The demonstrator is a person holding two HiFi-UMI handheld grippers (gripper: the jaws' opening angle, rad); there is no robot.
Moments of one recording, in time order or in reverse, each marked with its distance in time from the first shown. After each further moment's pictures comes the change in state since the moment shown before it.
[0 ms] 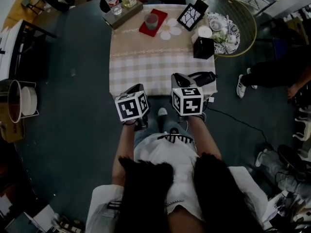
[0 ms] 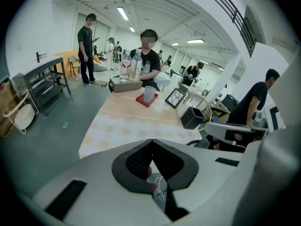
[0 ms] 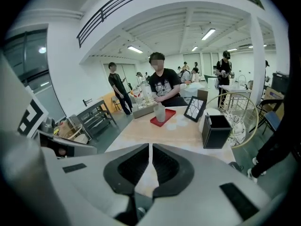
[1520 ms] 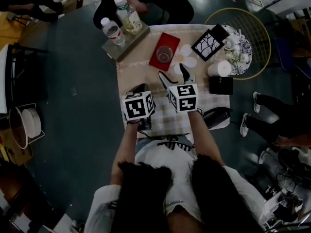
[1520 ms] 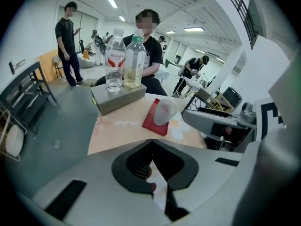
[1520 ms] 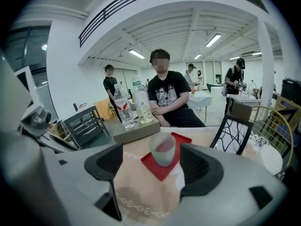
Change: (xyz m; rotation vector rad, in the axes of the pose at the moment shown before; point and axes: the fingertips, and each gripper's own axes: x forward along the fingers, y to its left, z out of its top) left arm 0.162 0.070 0.178 0.087 0.134 -0.042; right arm 0.237 -0.018 0.148 -0.044 -0.095 -0.008
